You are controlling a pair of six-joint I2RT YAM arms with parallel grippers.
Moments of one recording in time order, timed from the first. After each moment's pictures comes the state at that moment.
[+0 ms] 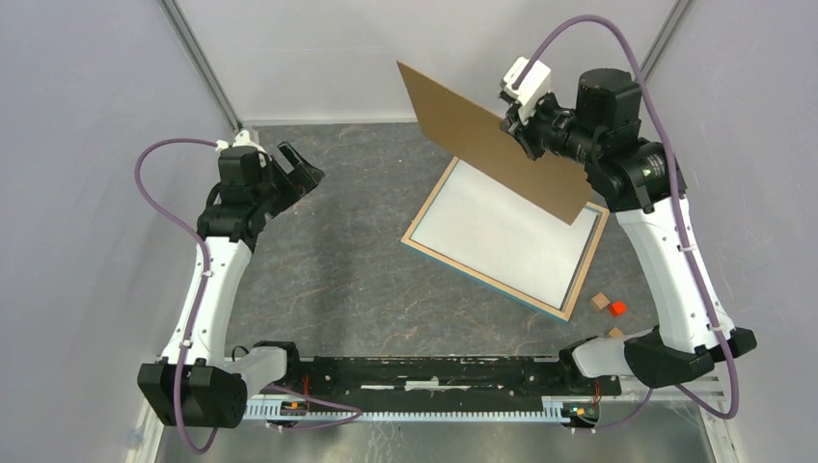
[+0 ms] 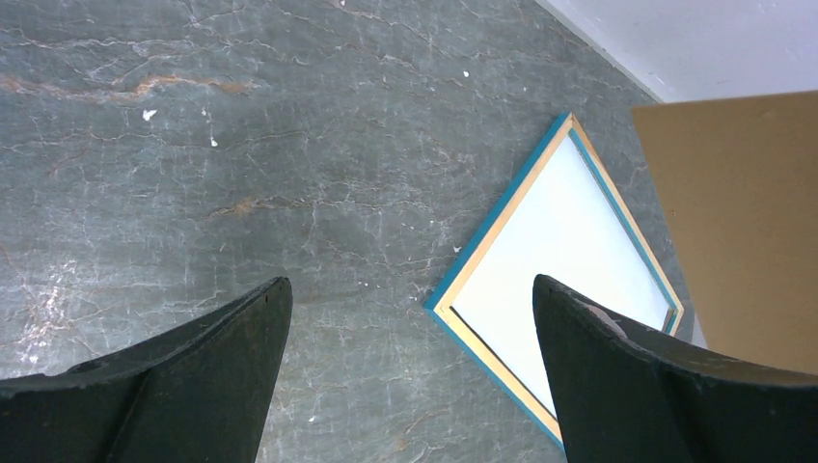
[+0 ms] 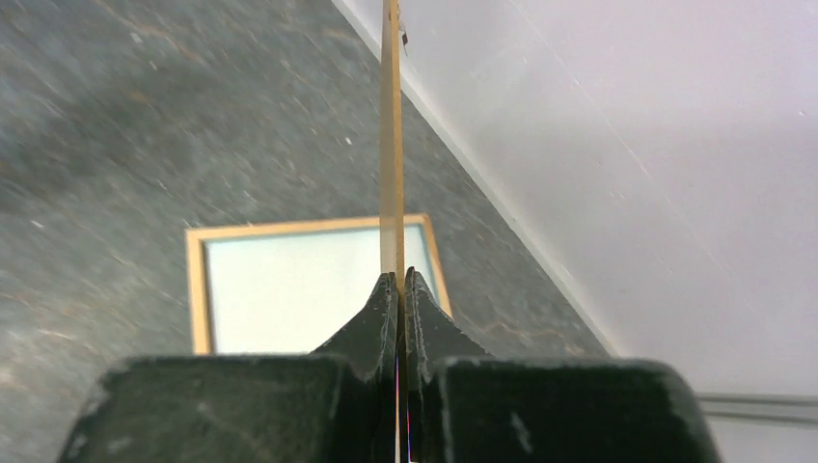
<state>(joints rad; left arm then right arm) -0.03 1.11 1.14 -0.56 0.12 -0.62 0.40 1.37 1.92 -0.84 -0.30 -0.47</state>
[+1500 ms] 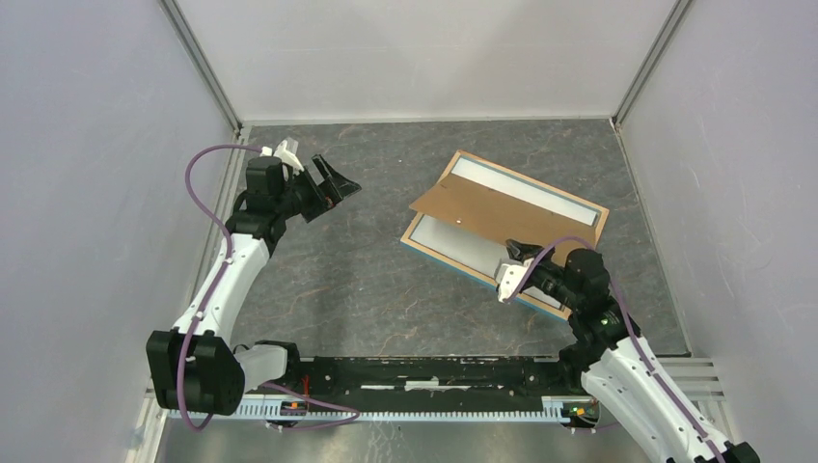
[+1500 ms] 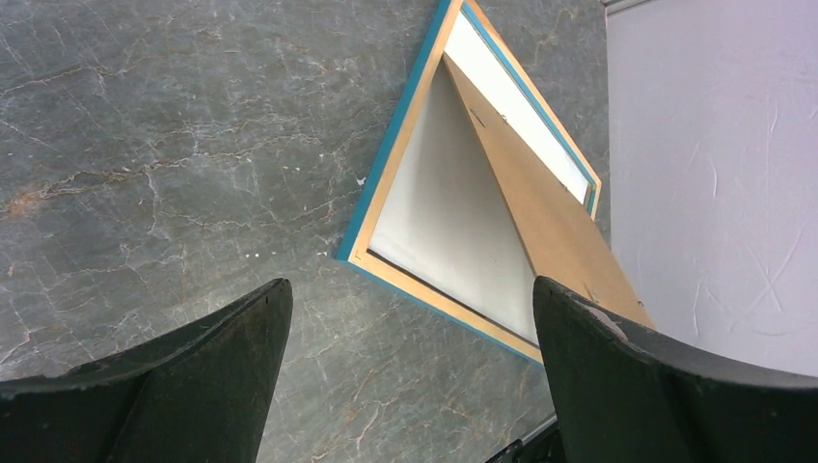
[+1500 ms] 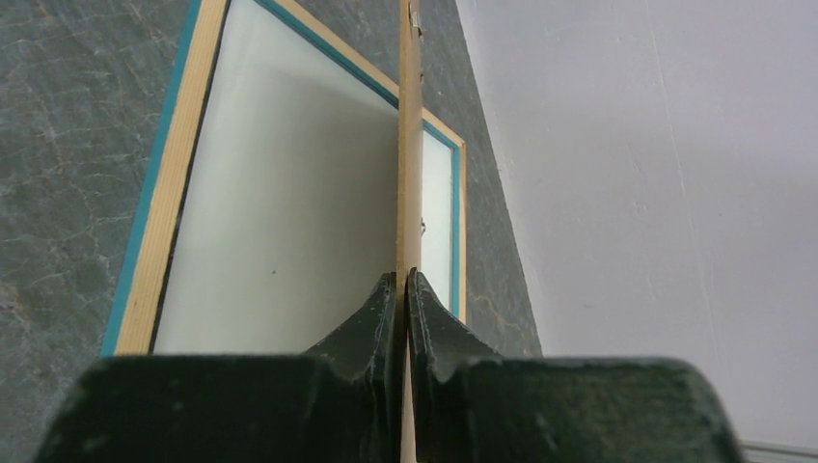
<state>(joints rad) -0.09 1.18 0.95 -0.27 0.43 -0.66 0.40 0.53 0.37 -0.10 -0.36 -1.06</state>
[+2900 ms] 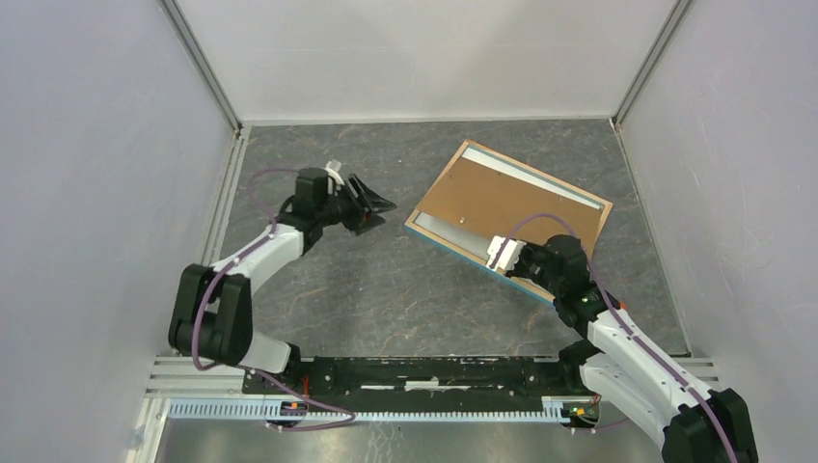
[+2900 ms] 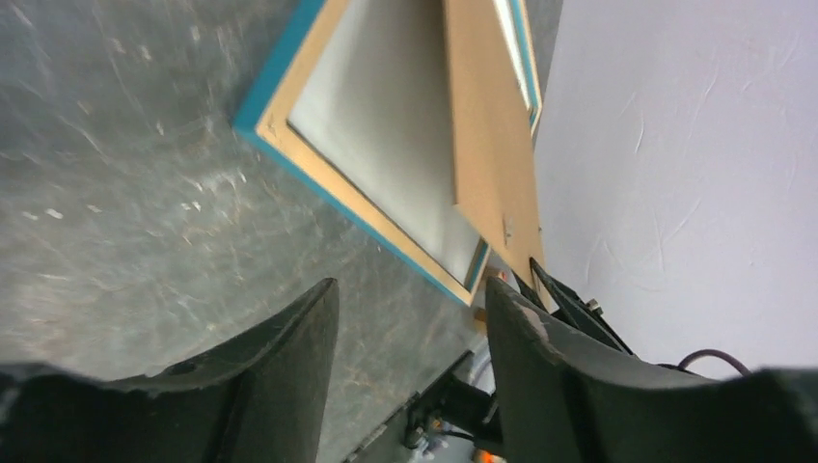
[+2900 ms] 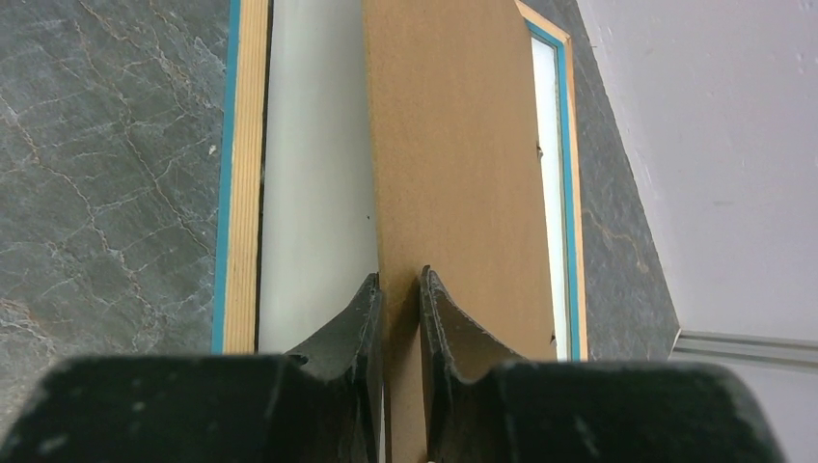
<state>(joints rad) -0.23 1.40 0.85 0.00 0.53 -0.95 0.41 0.78 0.35 0.01 -0.21 -0.86</state>
